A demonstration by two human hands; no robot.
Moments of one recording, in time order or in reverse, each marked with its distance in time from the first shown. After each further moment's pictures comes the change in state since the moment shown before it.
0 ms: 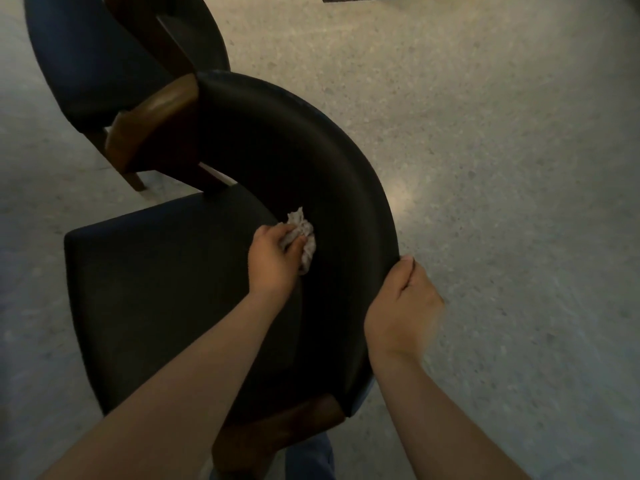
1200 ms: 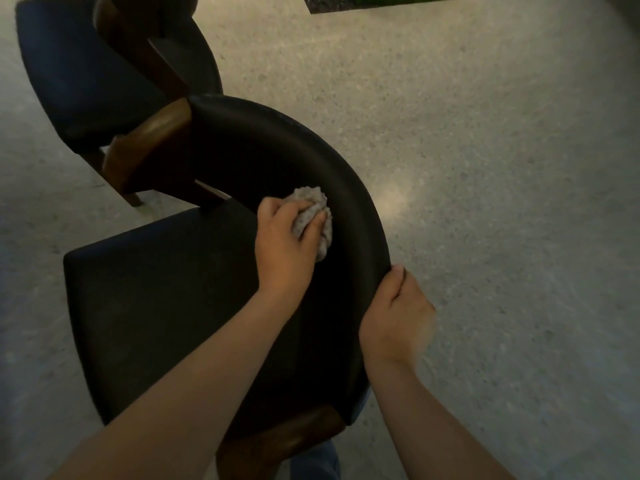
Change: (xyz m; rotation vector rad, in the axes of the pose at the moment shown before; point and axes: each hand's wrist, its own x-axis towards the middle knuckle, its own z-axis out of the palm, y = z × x) left_hand -0.012 0.072 -0.007 0.015 0.126 0.264; right_hand -0.001 -0.003 0.001 -0.043 0.038 -0.015
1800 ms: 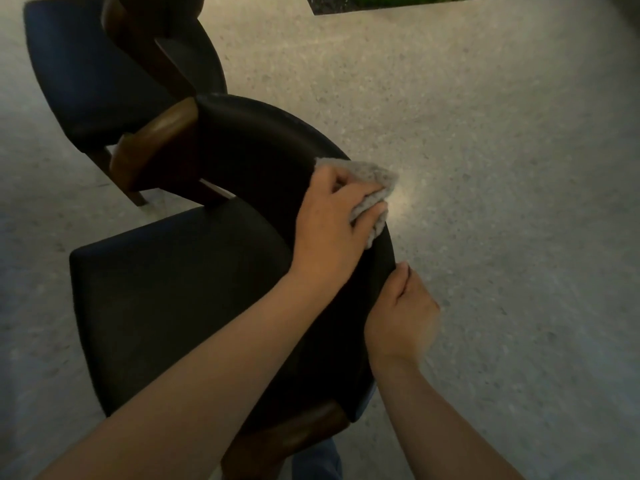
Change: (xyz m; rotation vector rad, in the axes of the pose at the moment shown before) left_hand 0.000 0.047 0.008 -0.010 -0.080 0.340; right_hand 0.000 0.001 -0.001 -0.011 -0.015 0.015
